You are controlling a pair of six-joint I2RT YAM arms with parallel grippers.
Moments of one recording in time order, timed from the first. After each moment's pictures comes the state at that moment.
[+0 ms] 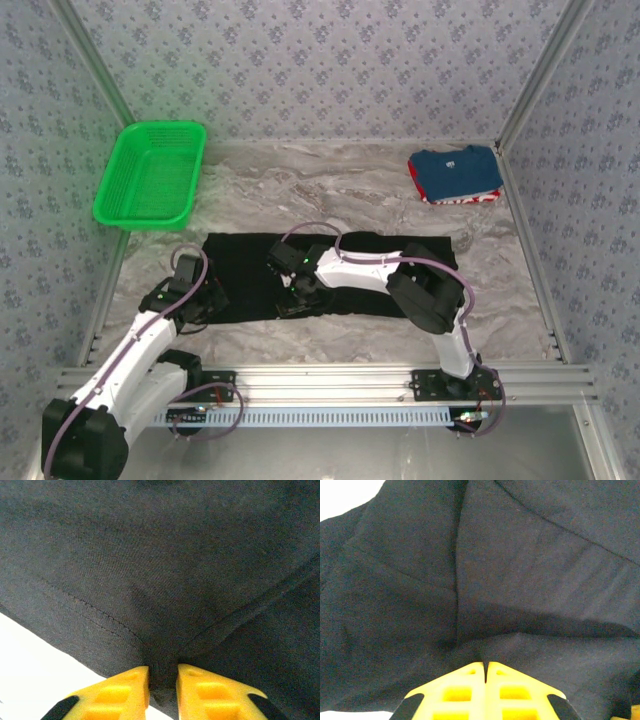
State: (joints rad) left arm -0.27 0.81 0.45 -0.69 0.01 -0.75; right arm 1.04 2.01 1.38 -0.65 -0.22 0.62
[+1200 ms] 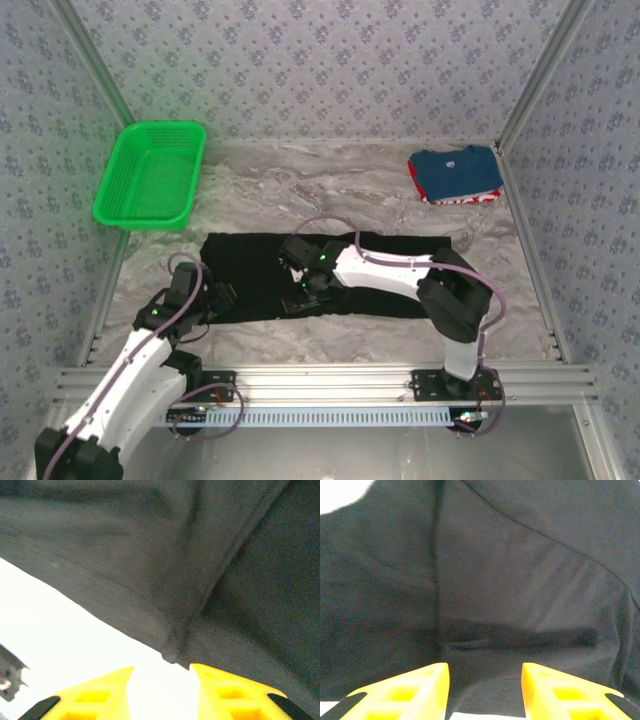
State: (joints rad) left arm -0.32 0.71 0.41 -0.68 0.04 -0.78; right arm 1.02 1.83 1.30 -0.66 -0.22 0.61
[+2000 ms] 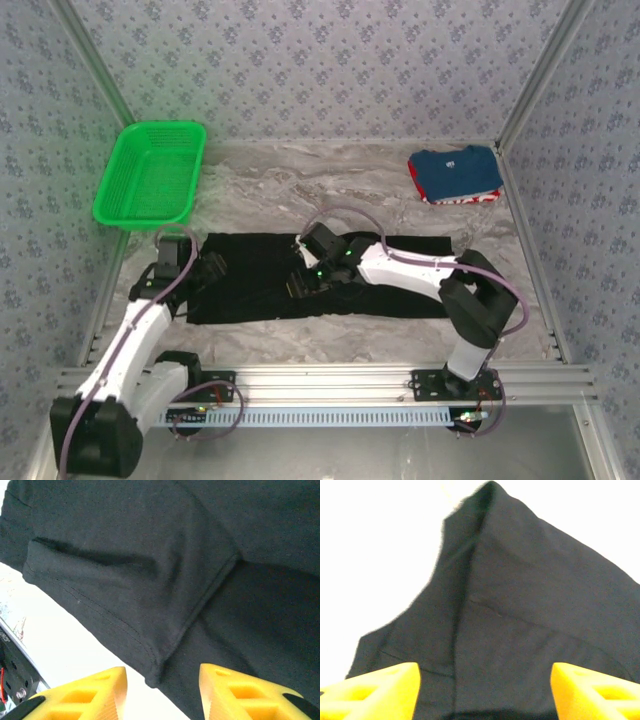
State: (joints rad) left arm -0.10 0.93 0.58 -0.59 -0.02 -0.61; right arm 0.90 1.71 1.11 -0.41 -0.28 0.51
